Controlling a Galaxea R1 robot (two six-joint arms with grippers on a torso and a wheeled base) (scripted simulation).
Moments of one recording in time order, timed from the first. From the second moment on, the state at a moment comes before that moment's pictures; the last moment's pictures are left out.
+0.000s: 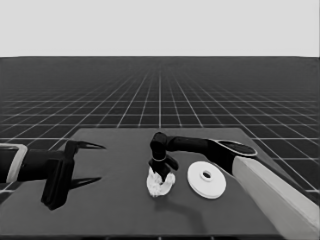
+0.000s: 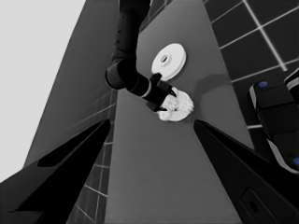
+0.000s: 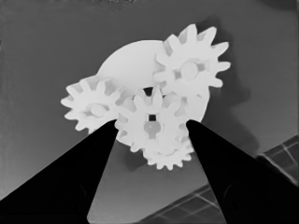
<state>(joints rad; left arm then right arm) -0.34 1.75 -0.42 0.31 0.68 0.35 -0.11 3.09 -1.77 -0.28 -1.51 2.16</state>
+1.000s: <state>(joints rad) -0.34 1.75 -0.42 0.31 0.68 0.35 -0.11 3.09 -1.77 -0.28 -1.51 2.37</state>
